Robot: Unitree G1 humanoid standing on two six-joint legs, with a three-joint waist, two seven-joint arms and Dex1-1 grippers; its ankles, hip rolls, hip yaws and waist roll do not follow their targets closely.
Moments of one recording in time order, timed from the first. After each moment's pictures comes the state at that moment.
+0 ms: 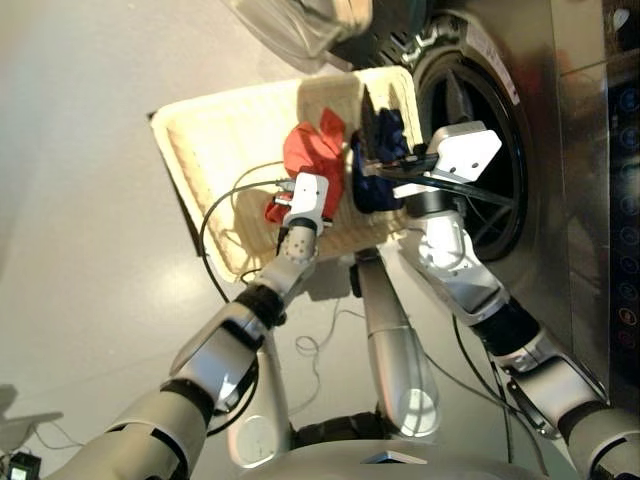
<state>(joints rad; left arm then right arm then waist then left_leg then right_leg) -0.61 0.22 -0.57 0.56 -0.33 -0.20 0.43 -0.51 -0.42 0.47 -0.04 0.24 -0.34 -0.48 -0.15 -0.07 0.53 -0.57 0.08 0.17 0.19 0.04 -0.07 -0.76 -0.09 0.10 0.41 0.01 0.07</state>
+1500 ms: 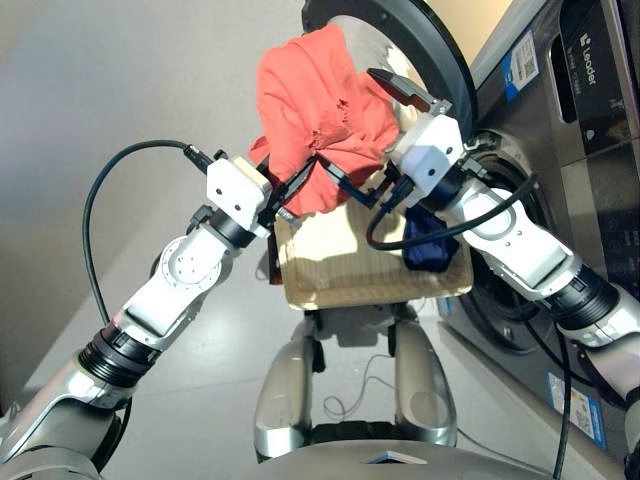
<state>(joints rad) -0.43 0.83 -0.47 -0.21 -0.47 -0.28 -0.08 -0.83 -0.72 0.70 -0.10 0.40 -0.17 0.09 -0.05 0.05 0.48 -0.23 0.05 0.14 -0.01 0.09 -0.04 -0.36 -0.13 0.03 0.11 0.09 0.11</state>
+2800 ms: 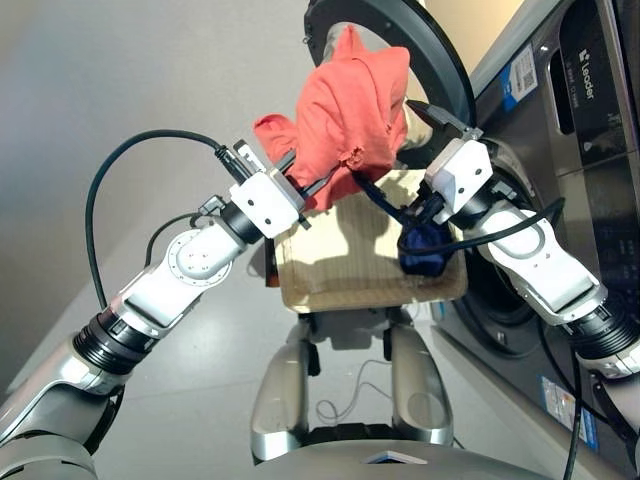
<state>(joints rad) -0.50 0.84 -0.50 -0.27 -0.25 -0.31 -0.07 -0.51 -0.81 0.41 -0.27 0.36 -0.14 0.14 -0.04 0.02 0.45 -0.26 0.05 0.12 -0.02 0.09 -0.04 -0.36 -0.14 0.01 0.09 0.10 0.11</state>
